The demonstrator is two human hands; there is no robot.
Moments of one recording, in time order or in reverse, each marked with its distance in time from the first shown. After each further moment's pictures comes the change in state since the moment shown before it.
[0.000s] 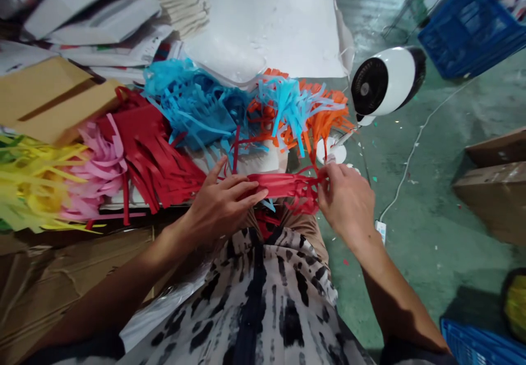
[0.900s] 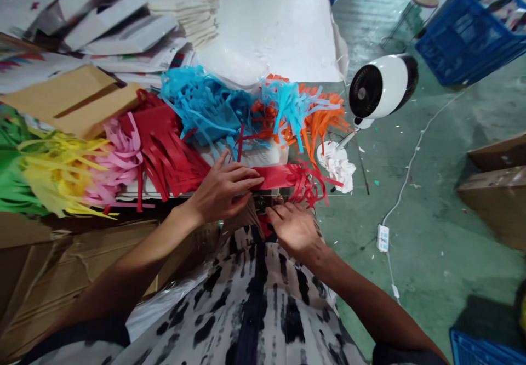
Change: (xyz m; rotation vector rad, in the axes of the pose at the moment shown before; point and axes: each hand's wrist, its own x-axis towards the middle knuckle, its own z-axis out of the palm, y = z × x) left_hand -0.002 -0.006 -0.006 -0.175 -0.084 -0.106; right_hand -0.072 -0.049 0.073 0.082 -0.004 -0.600
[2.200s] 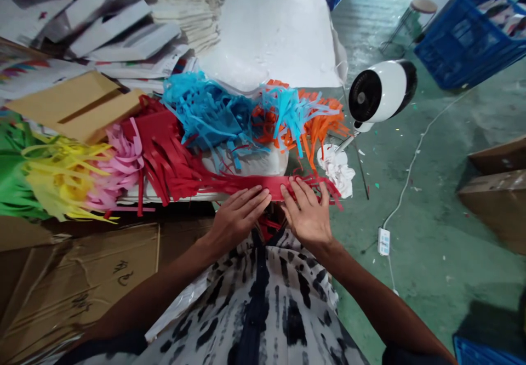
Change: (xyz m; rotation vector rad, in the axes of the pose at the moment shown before) left_hand -0.027 0.037 0.068 0.204 0.213 0.030; right_hand 0.005 0.031 -0.007 -0.170 0.167 0.178
